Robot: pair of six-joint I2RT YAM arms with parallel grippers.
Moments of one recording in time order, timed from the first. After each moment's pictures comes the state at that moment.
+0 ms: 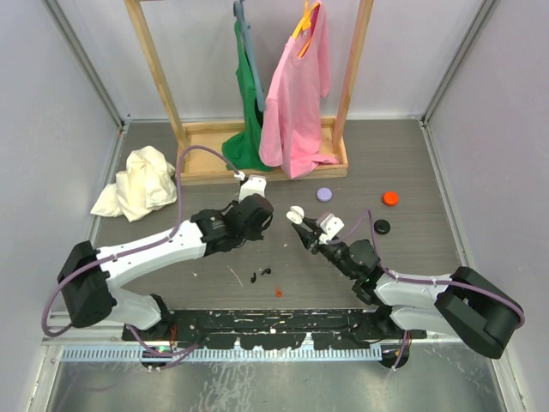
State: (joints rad) left arm -0.98 1.41 1.07 -0.56 -0.47 -0.63; right arm 0.82 1.12 0.12 1.12 0.06 -0.16
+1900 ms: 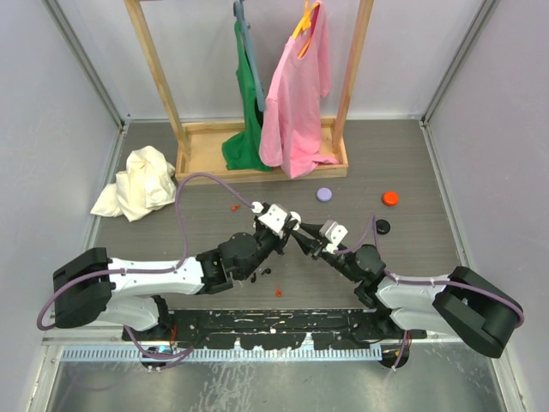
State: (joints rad) left arm -1.22 1.32 0.66 0.63 -0.52 -0.02; right arm 0.82 1.13 0.07 1.27 -0.06 -0.15
